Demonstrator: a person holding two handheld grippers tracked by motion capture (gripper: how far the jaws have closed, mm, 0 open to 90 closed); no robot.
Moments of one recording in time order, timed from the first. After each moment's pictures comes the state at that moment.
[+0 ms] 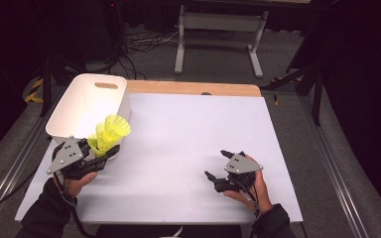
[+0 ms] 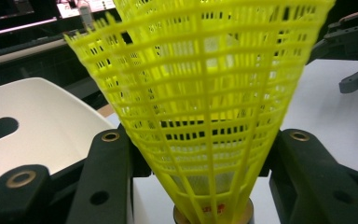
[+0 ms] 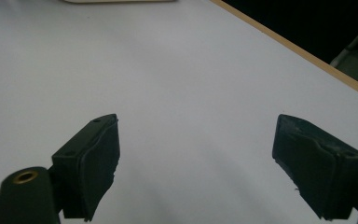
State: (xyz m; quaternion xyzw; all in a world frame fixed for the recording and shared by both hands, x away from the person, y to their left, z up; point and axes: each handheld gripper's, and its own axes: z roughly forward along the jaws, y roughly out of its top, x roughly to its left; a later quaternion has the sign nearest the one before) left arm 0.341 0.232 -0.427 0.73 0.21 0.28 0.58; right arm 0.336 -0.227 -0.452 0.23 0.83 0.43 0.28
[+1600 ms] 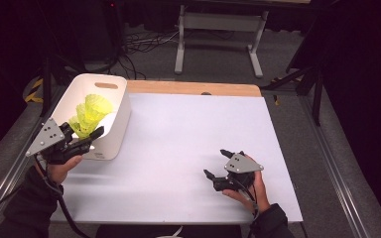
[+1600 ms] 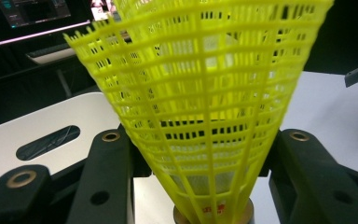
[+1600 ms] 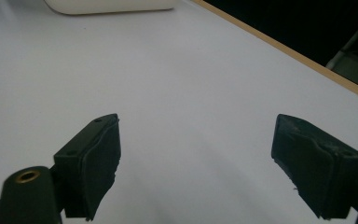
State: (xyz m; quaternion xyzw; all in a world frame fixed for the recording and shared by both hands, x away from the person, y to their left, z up) left arm 0.356 0.258 -0.390 0.71 0.25 0.31 0.58; right arm 0.337 -0.225 -0.453 0.24 0.82 0.44 0.28
